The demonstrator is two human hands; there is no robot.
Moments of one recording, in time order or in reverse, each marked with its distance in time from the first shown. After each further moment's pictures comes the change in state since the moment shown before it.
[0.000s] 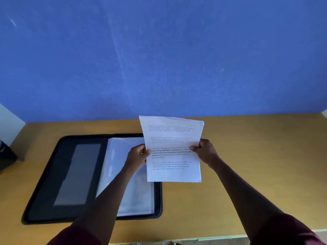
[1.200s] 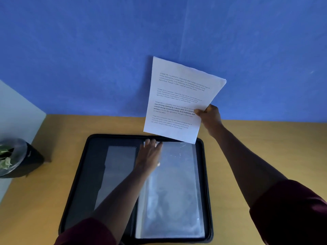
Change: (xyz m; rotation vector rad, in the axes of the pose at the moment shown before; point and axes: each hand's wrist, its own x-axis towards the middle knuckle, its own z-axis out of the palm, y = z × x) left_hand 0.092 -0.056 -0.132 1.268 -0.106 0.170; right_hand 0.165 -0.150 0.161 0.201 0.131 -0.033
